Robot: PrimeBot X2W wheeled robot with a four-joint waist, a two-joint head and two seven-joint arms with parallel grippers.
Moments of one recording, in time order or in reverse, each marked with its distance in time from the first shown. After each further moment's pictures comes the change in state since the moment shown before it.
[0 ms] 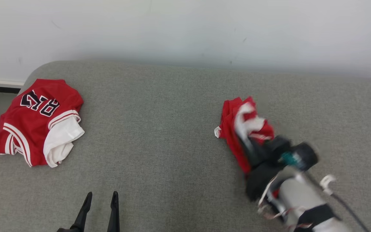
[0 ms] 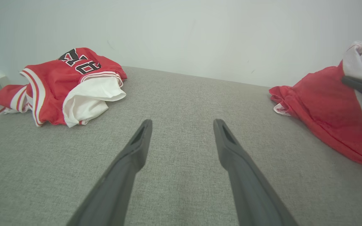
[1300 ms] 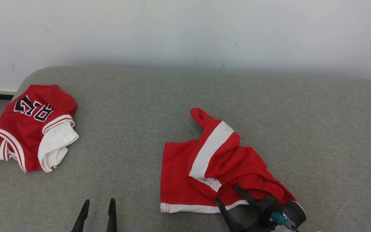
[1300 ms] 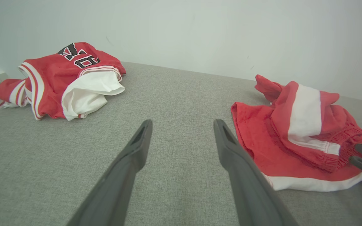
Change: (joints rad) left arm 0.036 0.000 0.010 -0.004 0.000 0.008 0.000; right arm 0.317 0.021 0.067 -0.164 0.025 0.000 0.000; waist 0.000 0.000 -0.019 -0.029
